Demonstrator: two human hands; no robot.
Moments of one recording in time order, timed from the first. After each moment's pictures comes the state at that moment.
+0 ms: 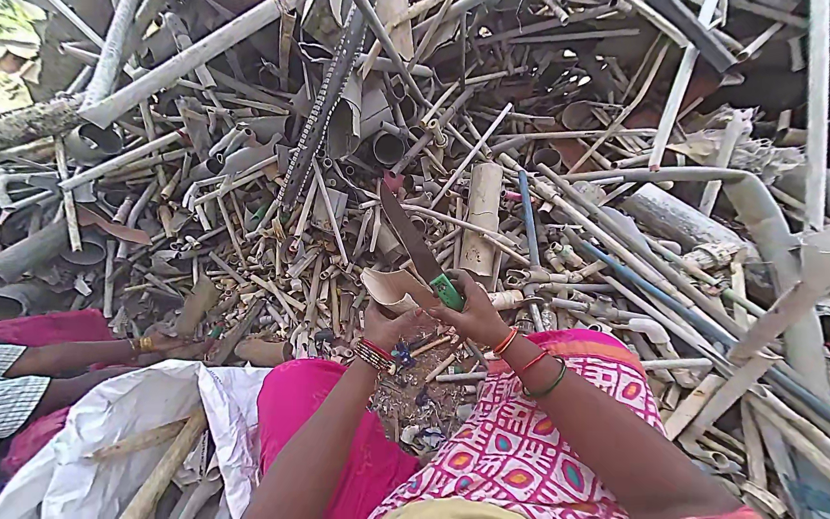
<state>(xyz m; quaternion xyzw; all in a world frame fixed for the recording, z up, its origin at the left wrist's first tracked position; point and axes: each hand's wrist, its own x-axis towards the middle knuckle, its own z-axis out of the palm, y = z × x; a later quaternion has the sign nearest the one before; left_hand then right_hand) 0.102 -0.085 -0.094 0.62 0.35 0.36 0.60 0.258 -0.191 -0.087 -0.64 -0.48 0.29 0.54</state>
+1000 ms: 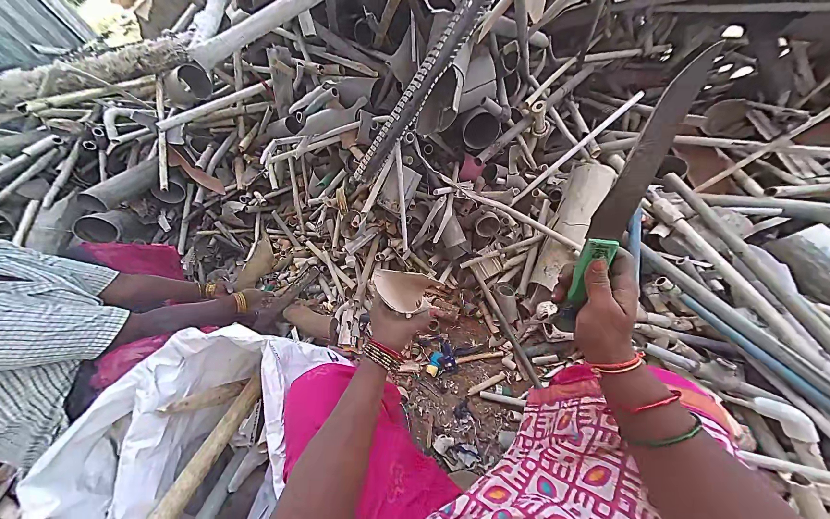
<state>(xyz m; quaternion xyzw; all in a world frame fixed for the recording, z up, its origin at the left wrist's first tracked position) 0.031 -0.003 -0.090 0.58 0.41 0.48 0.51 0.250 -0.126 -0.056 -0.55 -0.33 0.17 0.74</state>
